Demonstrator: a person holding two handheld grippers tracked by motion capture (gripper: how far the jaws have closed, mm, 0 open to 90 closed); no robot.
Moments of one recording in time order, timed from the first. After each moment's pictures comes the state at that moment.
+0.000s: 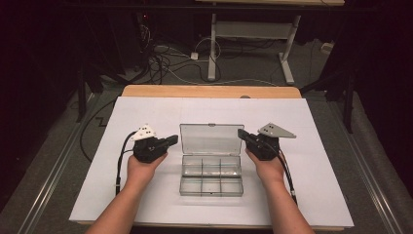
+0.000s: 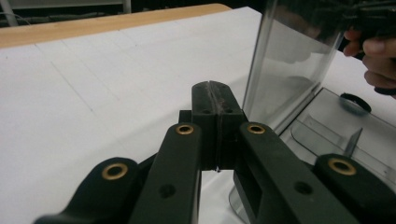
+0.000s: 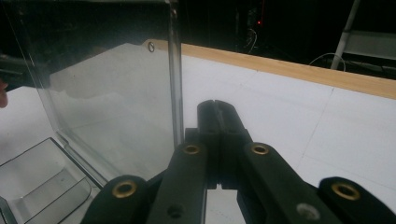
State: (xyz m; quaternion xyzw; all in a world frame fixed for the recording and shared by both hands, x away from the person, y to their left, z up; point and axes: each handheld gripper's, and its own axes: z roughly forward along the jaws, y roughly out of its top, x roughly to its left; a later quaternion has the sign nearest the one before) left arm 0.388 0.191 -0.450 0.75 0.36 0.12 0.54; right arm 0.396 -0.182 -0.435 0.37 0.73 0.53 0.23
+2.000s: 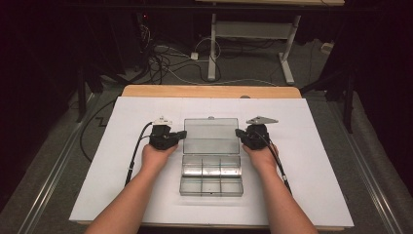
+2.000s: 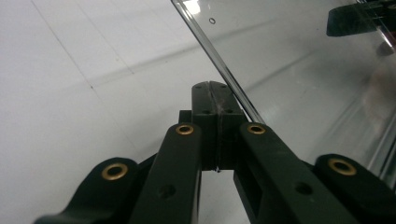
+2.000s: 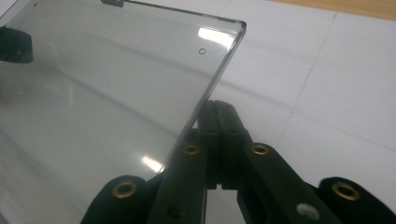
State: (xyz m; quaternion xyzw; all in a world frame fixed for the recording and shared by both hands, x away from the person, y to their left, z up) left arm 0.449 0.165 -0.484 0.77 0.42 0.07 0.47; right arm 0.452 -0.170 -0.465 0.44 0.77 0.41 0.19
